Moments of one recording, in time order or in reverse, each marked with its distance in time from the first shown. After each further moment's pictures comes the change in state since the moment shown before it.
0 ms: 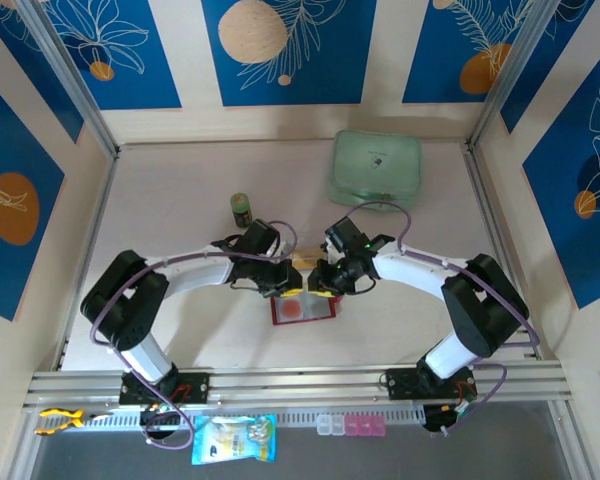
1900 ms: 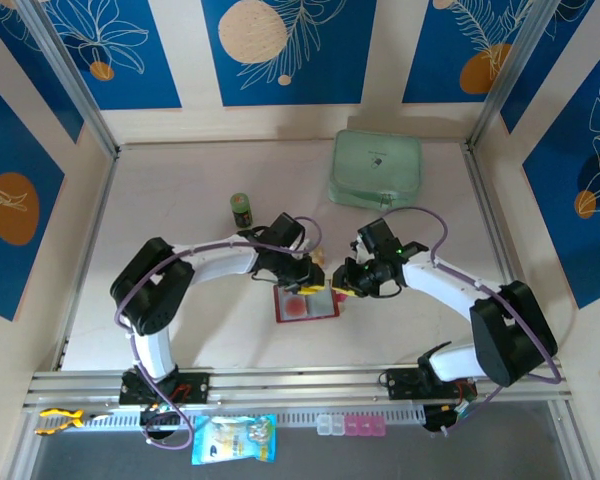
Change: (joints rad) left arm -0.071 0.147 0.198 -0.082 0.021 0.023; right arm -0.149 -0.174 -0.130 -0.022 -0.007 -0.015
